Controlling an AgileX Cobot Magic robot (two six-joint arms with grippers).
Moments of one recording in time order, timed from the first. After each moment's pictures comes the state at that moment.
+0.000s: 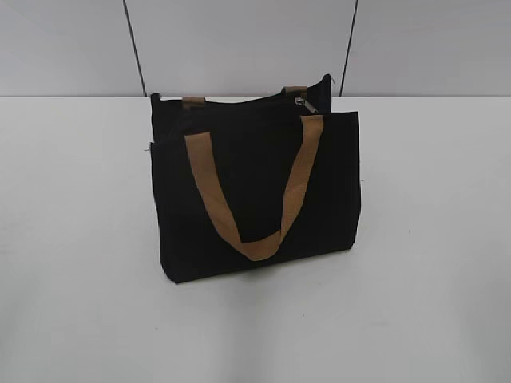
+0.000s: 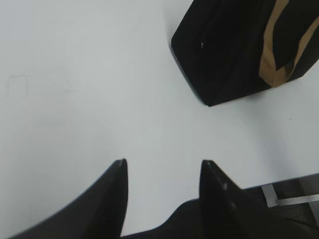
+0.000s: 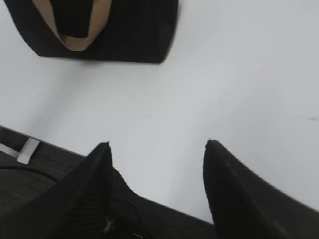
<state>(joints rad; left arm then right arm) -0.49 0.18 -0.54 0.06 1.07 -0.23 0.25 0.22 -0.53 0.18 1.06 -0.10</state>
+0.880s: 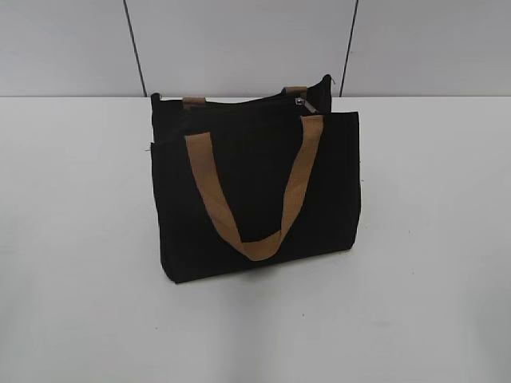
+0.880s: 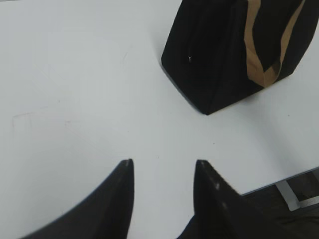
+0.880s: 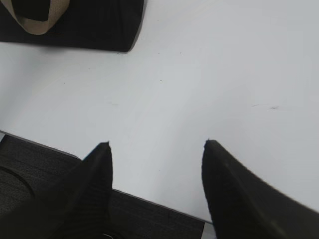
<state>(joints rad) -0.49 0.10 -0.53 0.05 1.06 -0.07 0.25 0.12 -0.49 0.09 1.09 -0.10</state>
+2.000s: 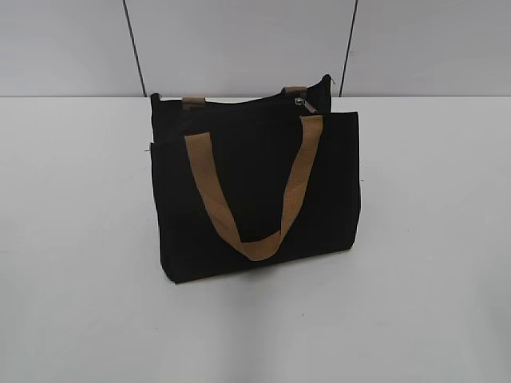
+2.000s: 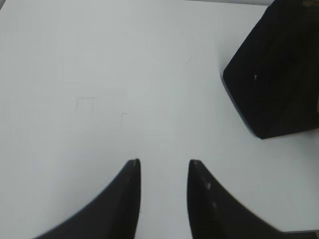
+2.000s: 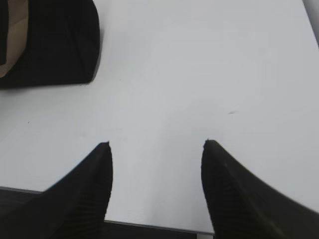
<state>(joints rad) -0.21 0.10 -0.53 0.04 1.06 -0.07 0.04 -0.01 -0.49 0.09 1.09 -0.11</state>
